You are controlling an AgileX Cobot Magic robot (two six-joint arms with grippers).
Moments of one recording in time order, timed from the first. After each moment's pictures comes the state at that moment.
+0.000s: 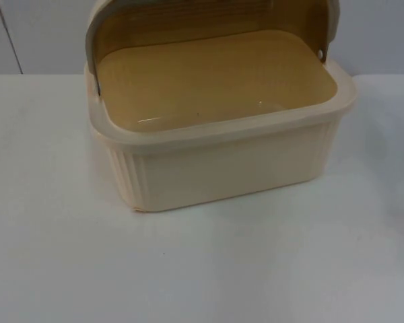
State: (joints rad) right arm 0.03 1.35 -0.94 0.05 0.65 -0.04; left arm 0.02 1.19 -1.30 -0.31 0.78 0.29
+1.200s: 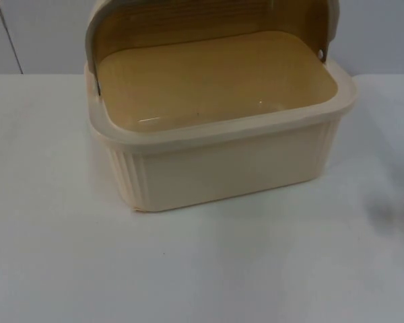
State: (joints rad) right arm 0.13 1.82 -0.84 0.03 0.40 0.37; left arm 0.02 1.23 -1.30 -0.28 0.77 0.29
